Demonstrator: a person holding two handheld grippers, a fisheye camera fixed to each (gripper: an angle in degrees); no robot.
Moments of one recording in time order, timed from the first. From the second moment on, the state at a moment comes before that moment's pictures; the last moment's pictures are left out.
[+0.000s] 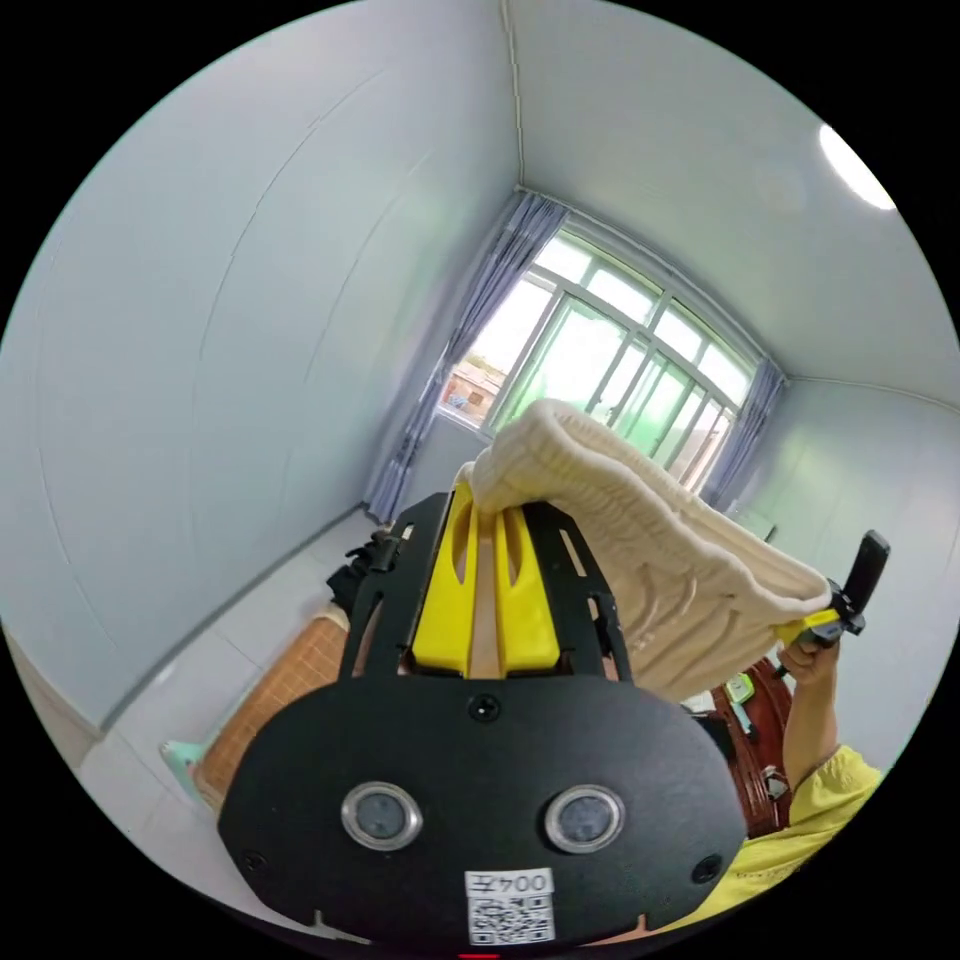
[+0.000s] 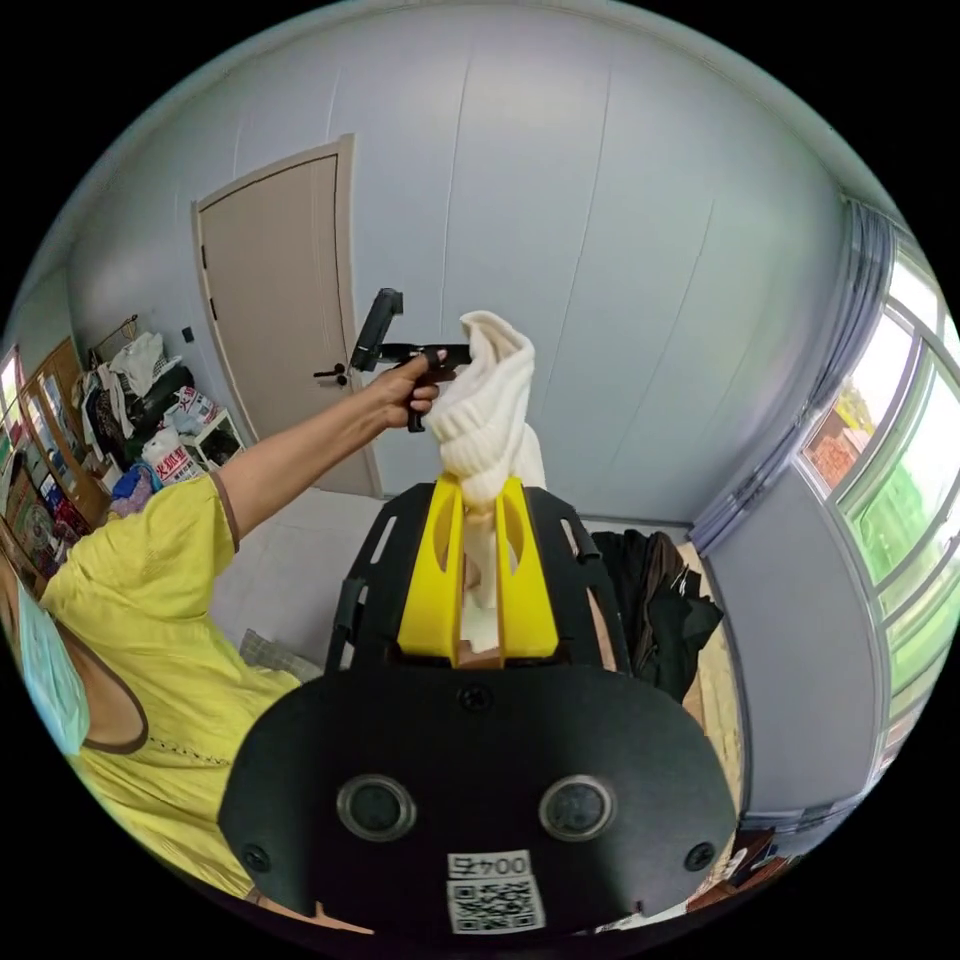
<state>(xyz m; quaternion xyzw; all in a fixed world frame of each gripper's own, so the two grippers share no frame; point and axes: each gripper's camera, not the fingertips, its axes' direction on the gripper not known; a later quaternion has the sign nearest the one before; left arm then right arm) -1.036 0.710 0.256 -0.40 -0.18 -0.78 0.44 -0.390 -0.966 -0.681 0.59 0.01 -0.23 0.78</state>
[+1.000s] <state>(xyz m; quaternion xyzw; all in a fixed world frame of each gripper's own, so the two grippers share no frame) -0.719 0.689 0.812 -0.54 0.20 -0.71 0.40 0.020 -0.755 -0.303 0.49 -0.40 0.24 0.74</state>
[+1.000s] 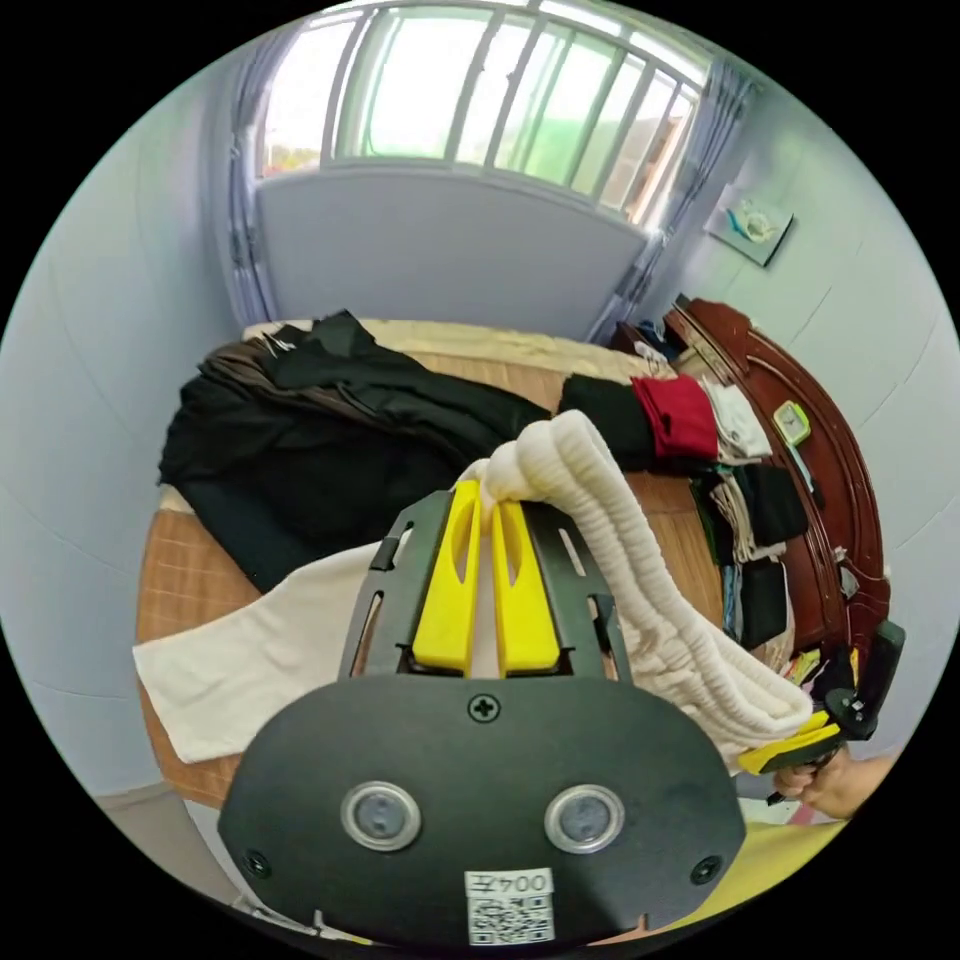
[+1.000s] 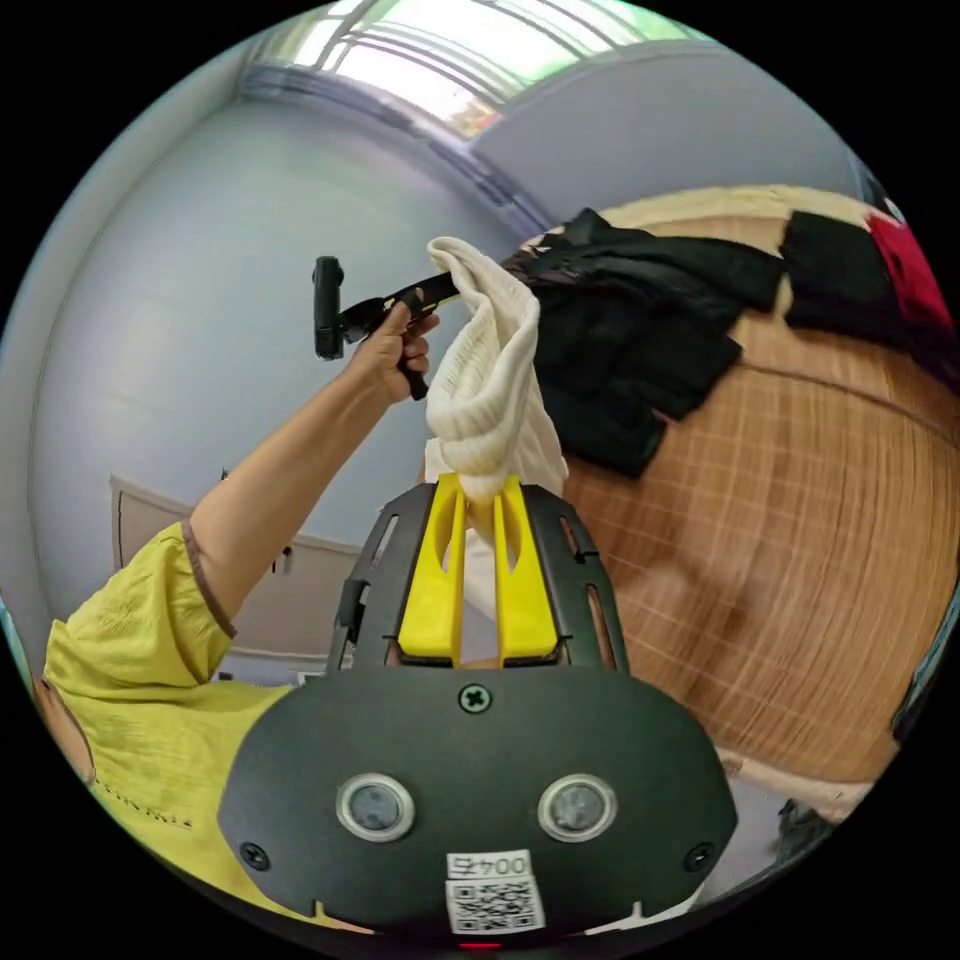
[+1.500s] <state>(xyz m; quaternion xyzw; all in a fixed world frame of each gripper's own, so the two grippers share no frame) -0.538 0.510 1.146 -0.54 0.40 -0.64 0.37 0.235 -0.484 -0.105 0.43 -0.47 0.38 0.67</state>
